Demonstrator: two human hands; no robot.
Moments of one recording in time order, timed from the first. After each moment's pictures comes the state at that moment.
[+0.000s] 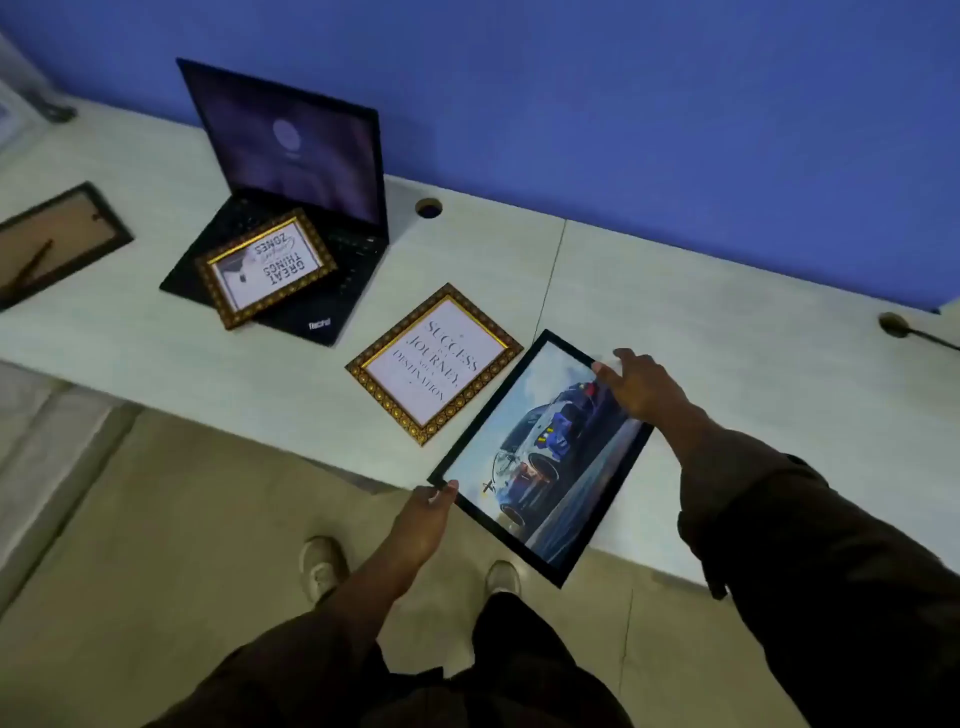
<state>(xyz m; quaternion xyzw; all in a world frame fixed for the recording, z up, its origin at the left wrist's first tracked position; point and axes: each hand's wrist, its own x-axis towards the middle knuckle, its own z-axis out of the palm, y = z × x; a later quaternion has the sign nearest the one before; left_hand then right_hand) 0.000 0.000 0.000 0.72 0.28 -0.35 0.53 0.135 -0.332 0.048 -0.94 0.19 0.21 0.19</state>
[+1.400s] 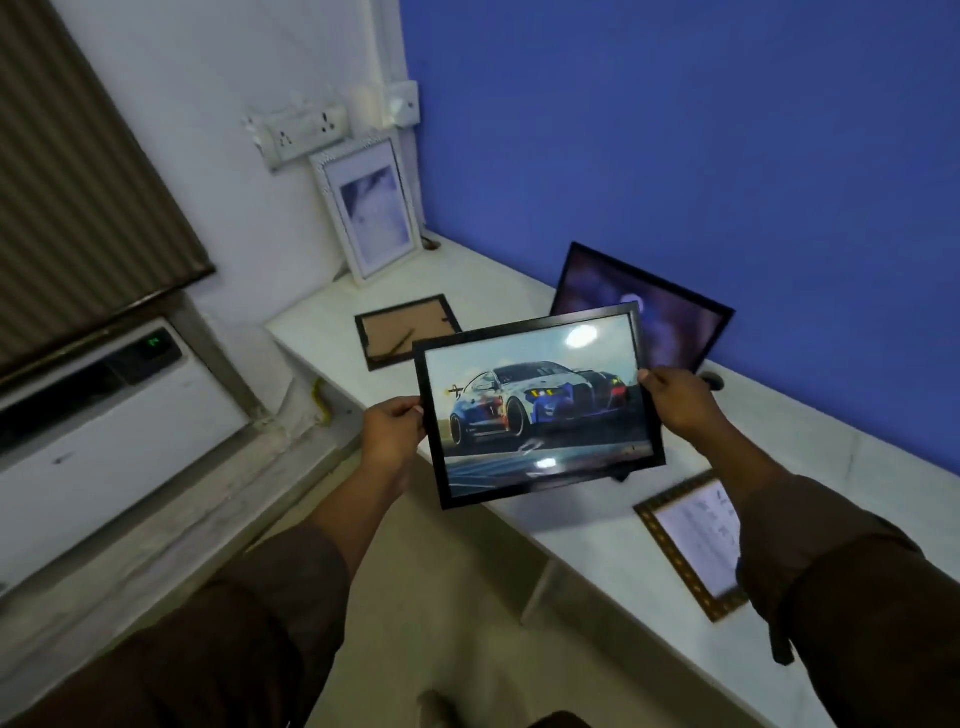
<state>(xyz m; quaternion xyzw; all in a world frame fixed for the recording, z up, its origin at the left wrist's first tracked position) 0.121 0.439 0.197 0.62 0.33 0.08 0.71 0.266 0.109 0.207 -0.95 -0.02 0.08 0.31</state>
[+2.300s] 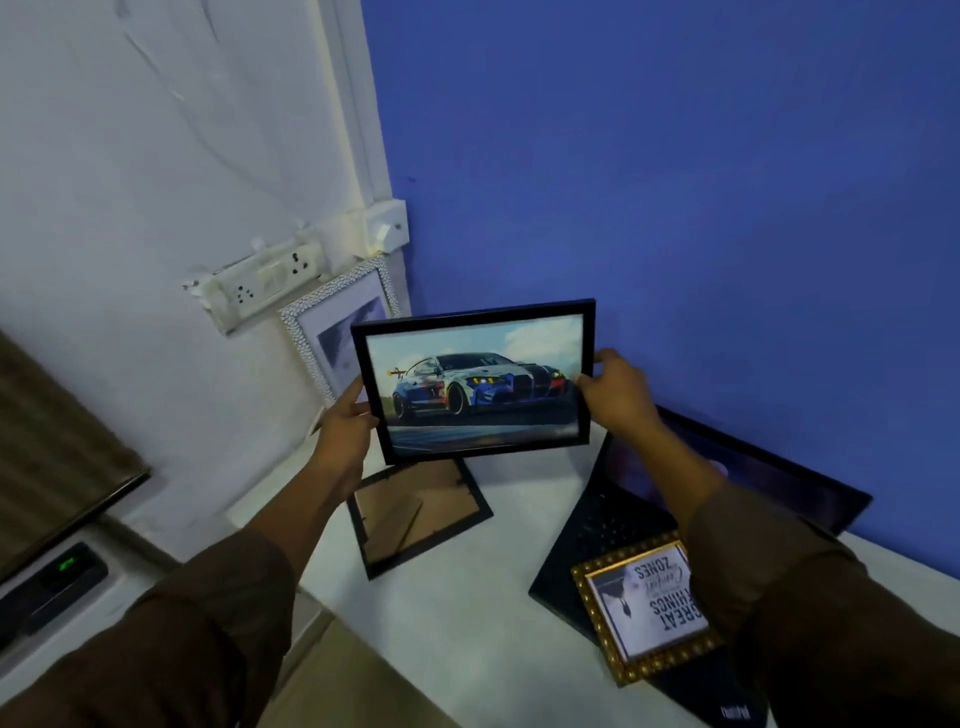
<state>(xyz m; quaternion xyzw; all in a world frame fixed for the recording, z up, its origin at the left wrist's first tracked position) 0.451 0.661 0.233 0.68 0.18 0.08 0.71 0.550 0.337 0.263 -0.92 0.02 0.02 0.39</state>
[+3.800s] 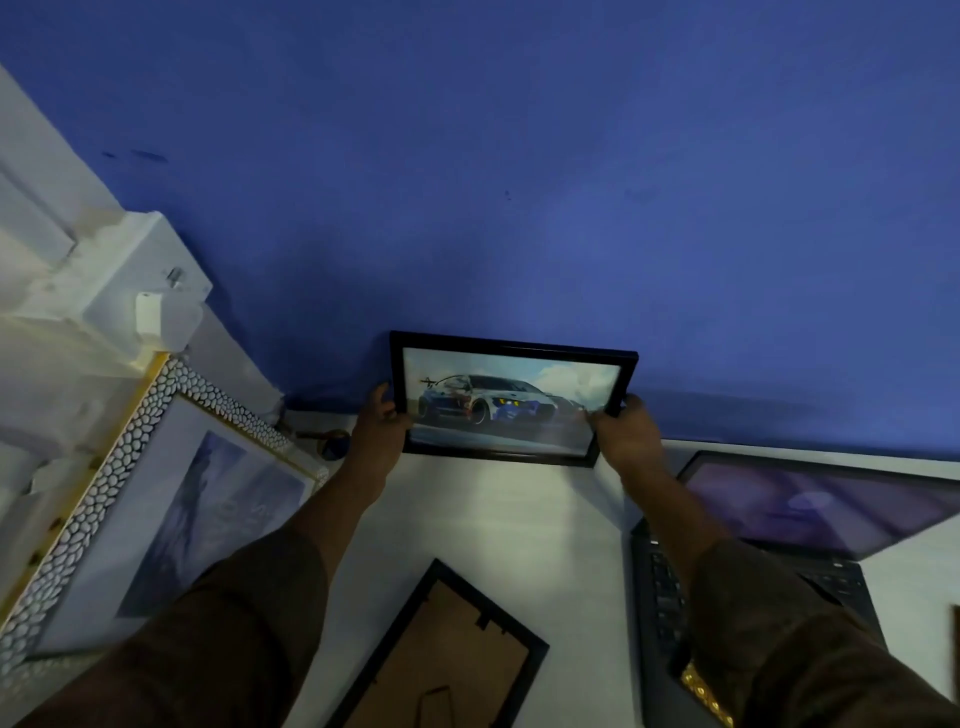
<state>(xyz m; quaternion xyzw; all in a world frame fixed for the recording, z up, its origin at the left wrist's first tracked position) 0.836 0.665 0.083 0.75 0.10 -0.22 0.61 0.735 0.383 0.120 -0.78 0.44 0.00 0.45</state>
